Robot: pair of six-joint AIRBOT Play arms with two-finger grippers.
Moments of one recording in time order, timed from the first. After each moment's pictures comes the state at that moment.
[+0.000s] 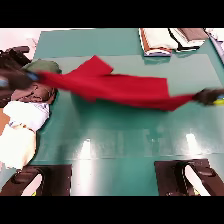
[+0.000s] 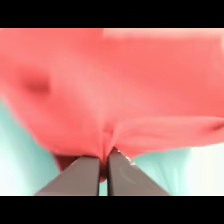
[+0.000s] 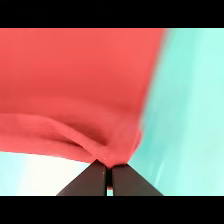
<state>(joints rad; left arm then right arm) -0.04 -0.69 1.31 1.10 -1.11 -1.44 -0.22 -0.68 1.14 -1.28 1.36 1.40</state>
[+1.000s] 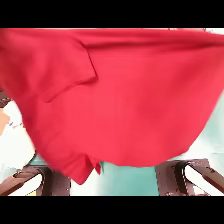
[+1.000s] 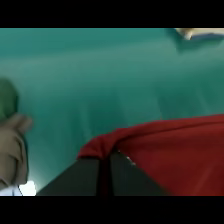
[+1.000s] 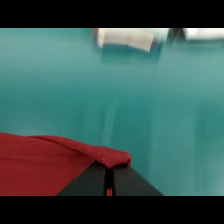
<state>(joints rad) -0.04 -1.11 1.89 1.27 -1.44 -1.54 -0.20 -1.02 1.78 -1.38 1.55 1.46</state>
